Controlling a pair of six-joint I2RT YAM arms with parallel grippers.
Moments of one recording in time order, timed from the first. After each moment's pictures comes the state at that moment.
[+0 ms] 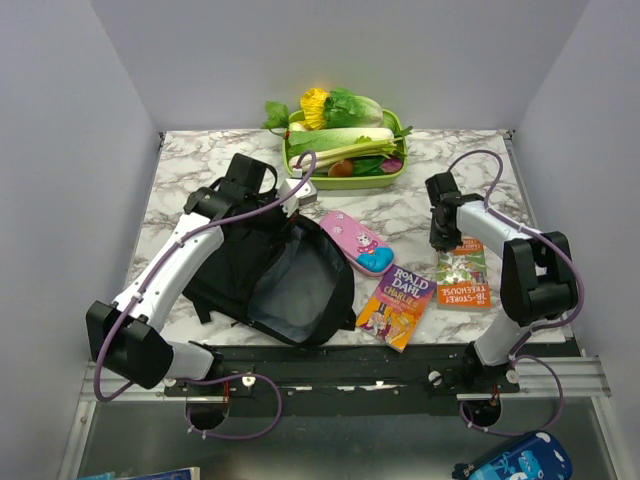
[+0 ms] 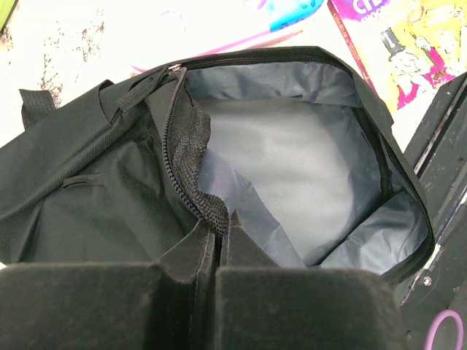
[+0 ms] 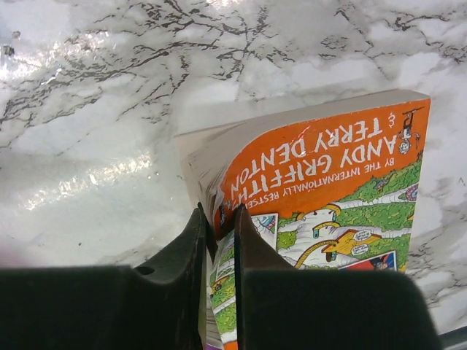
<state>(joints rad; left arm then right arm) -0.42 1.36 1.31 -0.88 0.51 0.48 0.21 1.70 1.09 -0.64 0.32 0.37</state>
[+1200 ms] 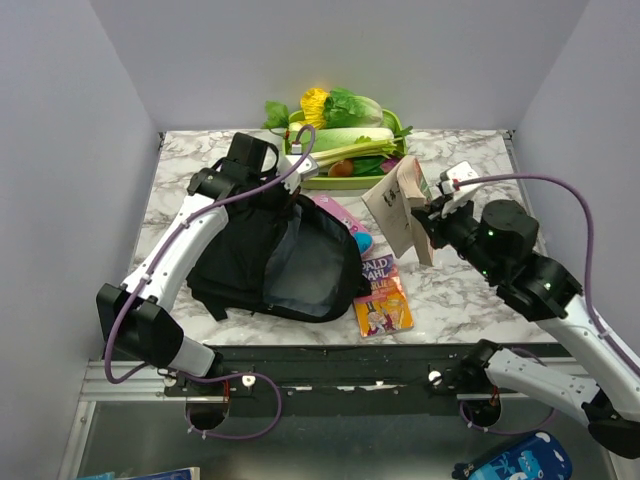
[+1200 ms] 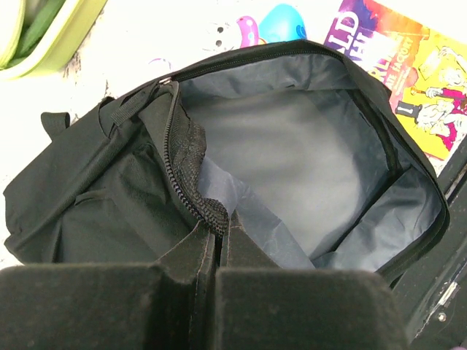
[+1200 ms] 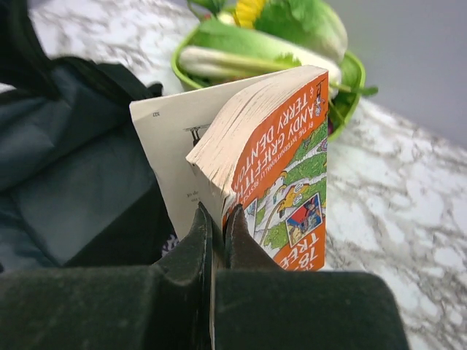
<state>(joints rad) -0.39 1.45 1.47 -0.87 0.47 0.43 0.73 0.86 1.10 -0.49 0.25 -0.08</state>
